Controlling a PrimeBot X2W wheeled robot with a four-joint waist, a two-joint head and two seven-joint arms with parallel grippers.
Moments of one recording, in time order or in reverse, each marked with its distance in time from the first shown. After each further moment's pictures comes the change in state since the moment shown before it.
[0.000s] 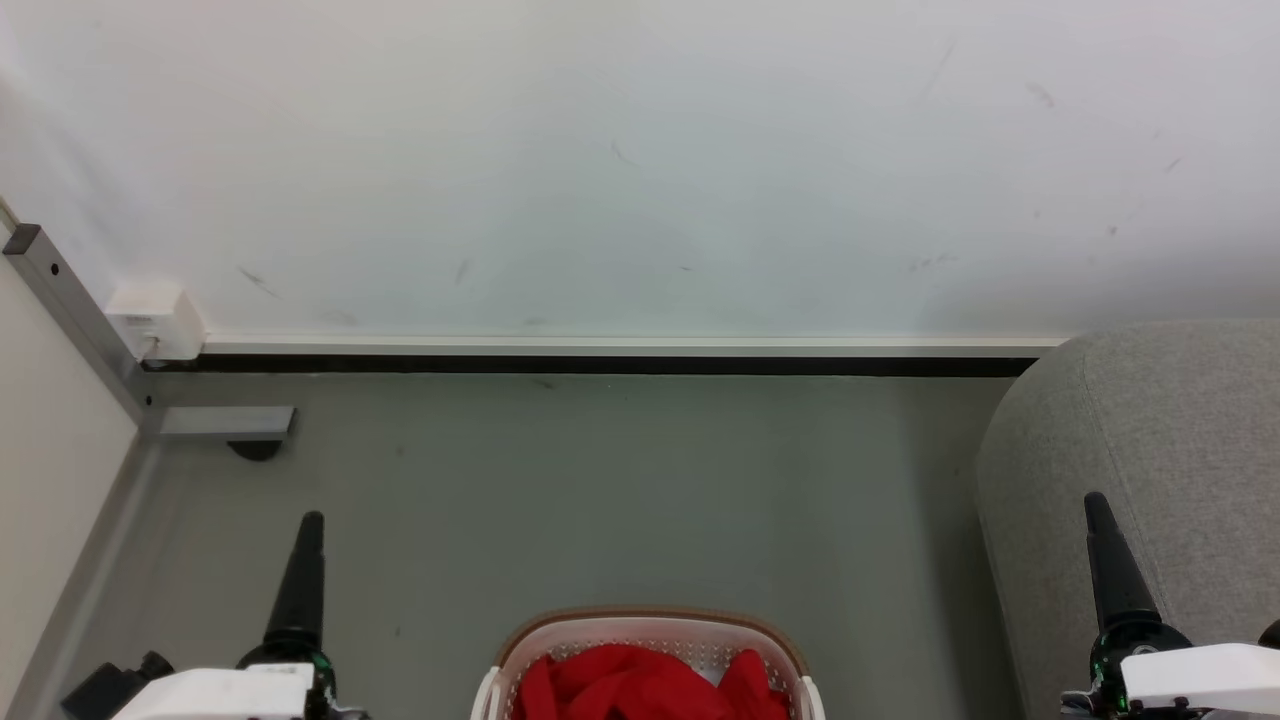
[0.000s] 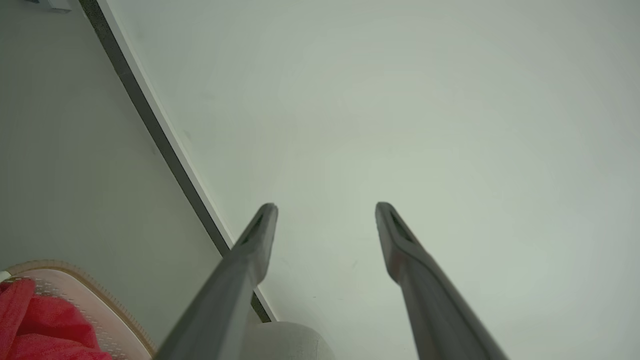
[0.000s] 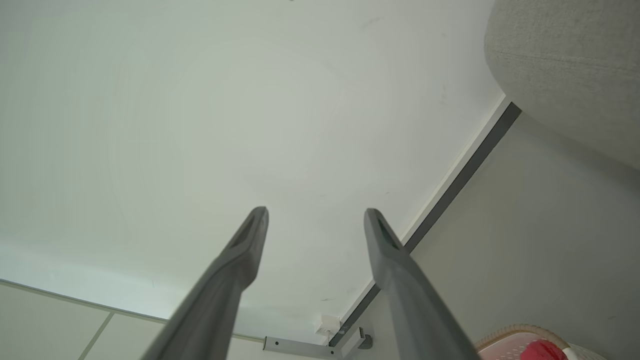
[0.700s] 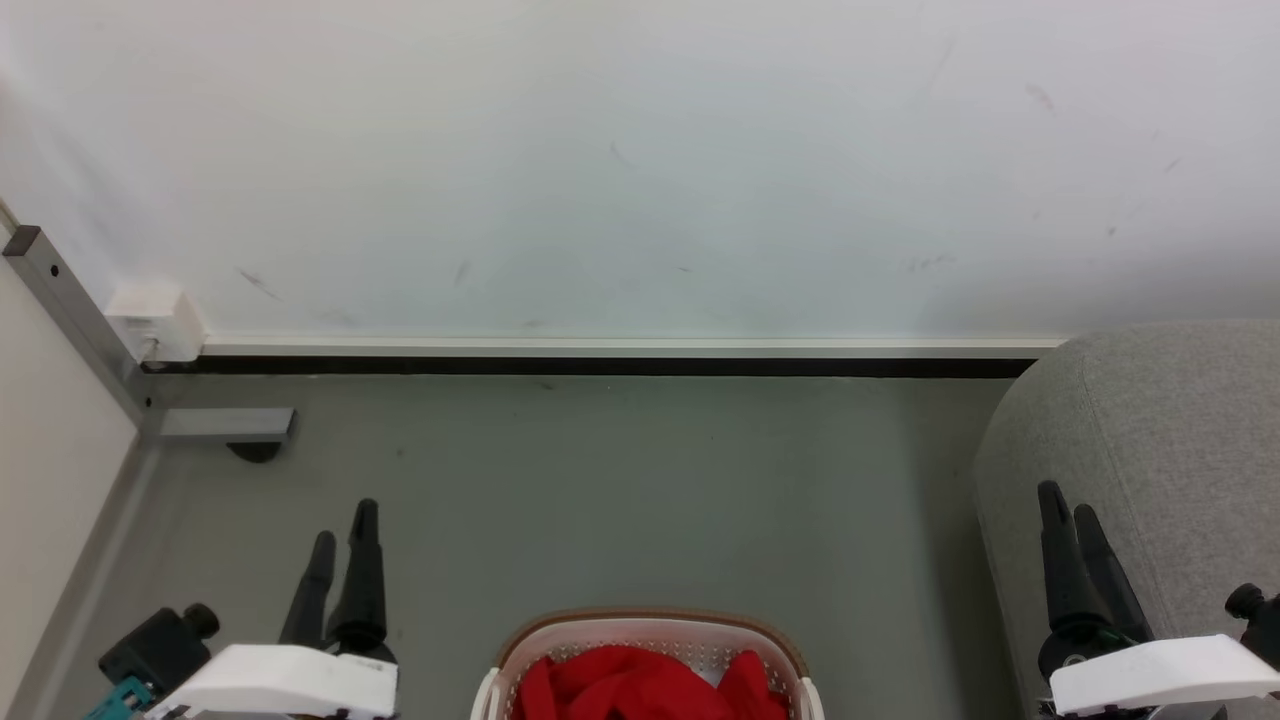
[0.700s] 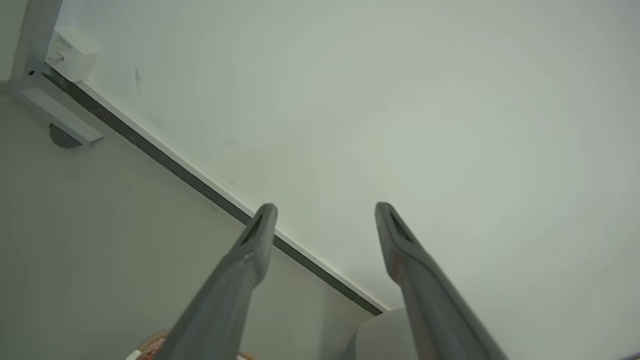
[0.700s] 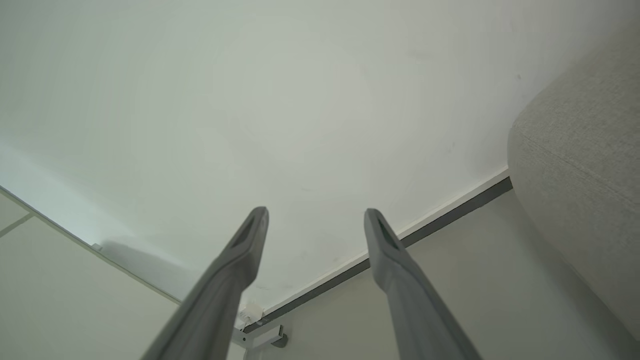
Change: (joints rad) left arm 0.000 0.001 -0.068 -0.063 0.524 0.078 -0.074; right arm -0.003 -0.004 0.059 -0.032 -0.423 0.000 -0.077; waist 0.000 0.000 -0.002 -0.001
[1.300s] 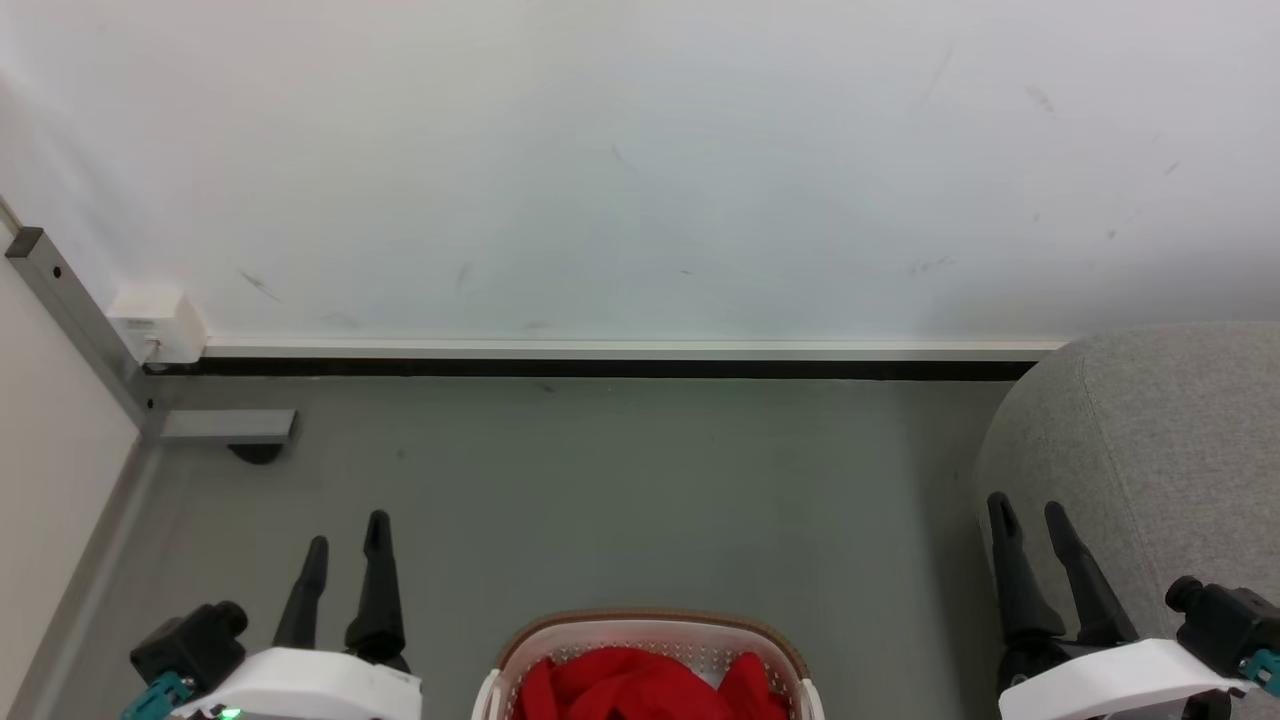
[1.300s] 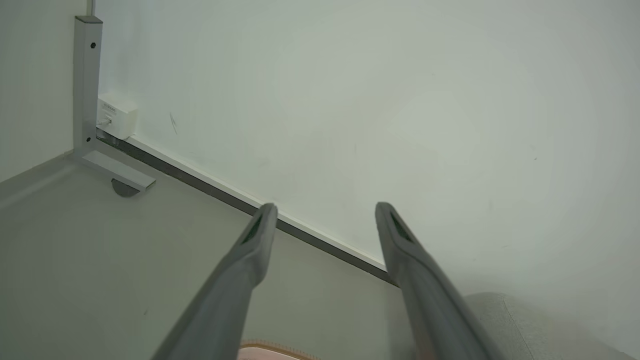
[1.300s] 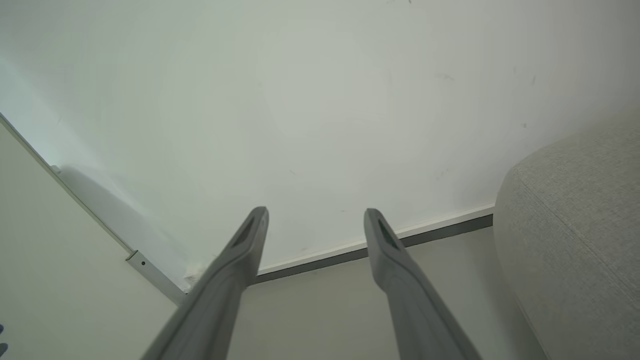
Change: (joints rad) left arm 0.003 0.008 -0.039 0.022 0.251 0.070 -0.054; right arm -0.015 -0.002 0.049 0.043 -0.301 0.000 -0.054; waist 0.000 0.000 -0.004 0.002
